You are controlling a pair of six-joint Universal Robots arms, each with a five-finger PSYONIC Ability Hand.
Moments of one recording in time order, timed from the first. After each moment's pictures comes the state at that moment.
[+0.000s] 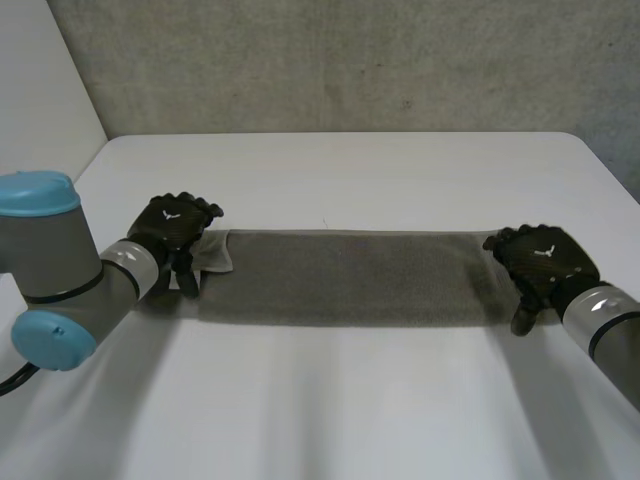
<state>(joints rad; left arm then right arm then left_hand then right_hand) 4.46 -2.14 -1.45 3.28 -1.38 3.54 1.70 -1.30 1.86 -0.20 1.32 2.65 0.27 0.26 0.25 0.27 0.22 0.23 0.25 0.24 0.25 0.05</state>
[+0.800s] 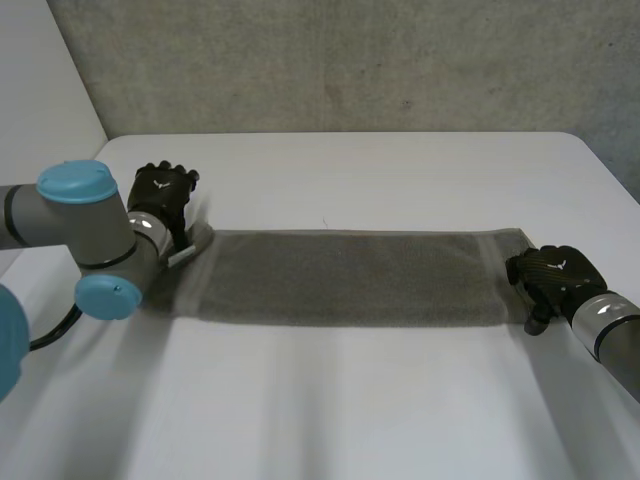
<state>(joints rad) 4.45 -2.45 -1.05 3.34 -1.56 3.54 1.60 -1.15 1.82 -0.25 1.29 2.63 0.27 0.26 0.25 0.27 0.23 0.55 0.55 0.56 0.55 0.38</state>
